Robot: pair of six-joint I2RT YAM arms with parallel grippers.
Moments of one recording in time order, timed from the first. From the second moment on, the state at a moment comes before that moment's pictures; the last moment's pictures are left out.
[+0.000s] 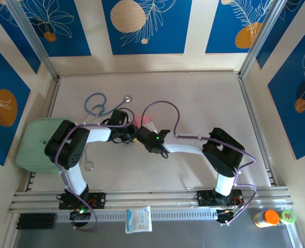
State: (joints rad) left arm -0.47 1.80 0.83 0.04 0.48 -1.07; right arm 1.01 1.79 1.10 -0.52 0.48 0.46
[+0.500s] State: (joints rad) left arm -0.47 1.81 0.84 0.05 0.49 -1.07; right arm 1.01 1.83 1.11 -0.46 0.45 0.39
